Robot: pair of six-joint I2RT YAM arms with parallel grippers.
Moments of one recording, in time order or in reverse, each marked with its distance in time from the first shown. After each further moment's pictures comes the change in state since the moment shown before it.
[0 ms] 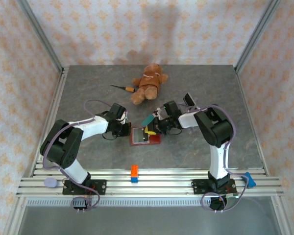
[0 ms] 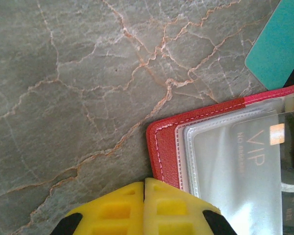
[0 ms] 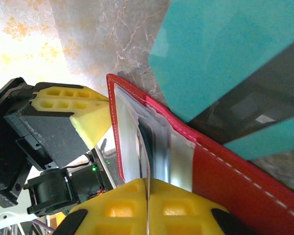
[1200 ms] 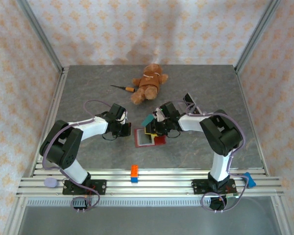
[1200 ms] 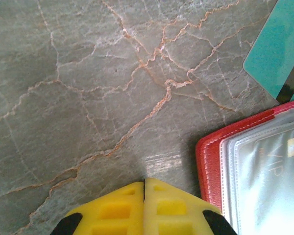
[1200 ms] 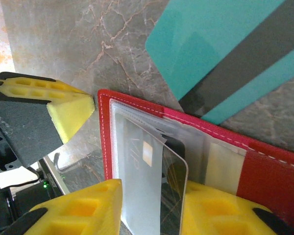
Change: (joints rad) left arm 0.000 -0.006 -0.014 0.022 0.001 -0.003; right arm 0.069 -0.162 -0.028 -0.187 0.289 -0.112
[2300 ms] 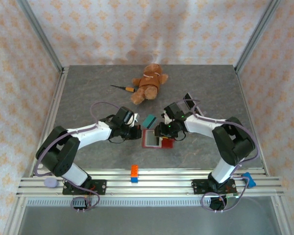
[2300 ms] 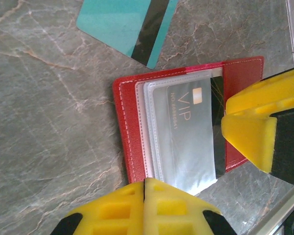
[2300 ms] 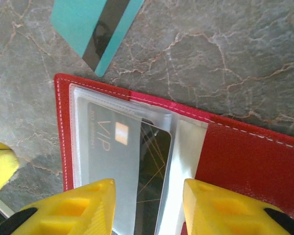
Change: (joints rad) left arm -0.163 -0.080 -0.017 0.092 0.115 -0.138; right arm 0.000 -0.174 -0.030 -0.302 0.268 -0.067
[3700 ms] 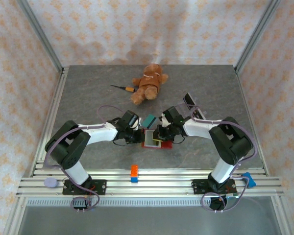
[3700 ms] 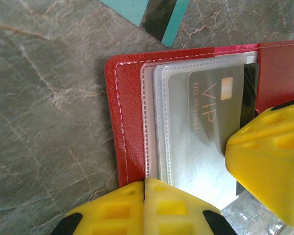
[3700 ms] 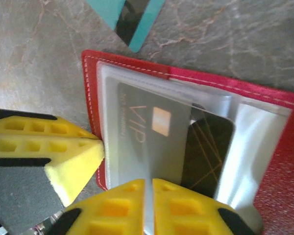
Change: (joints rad) left arm -0.046 0.112 -0.003 0.068 -0.007 -0.047; right arm 0.031 0.024 -0.075 0.176 -0.125 0.114
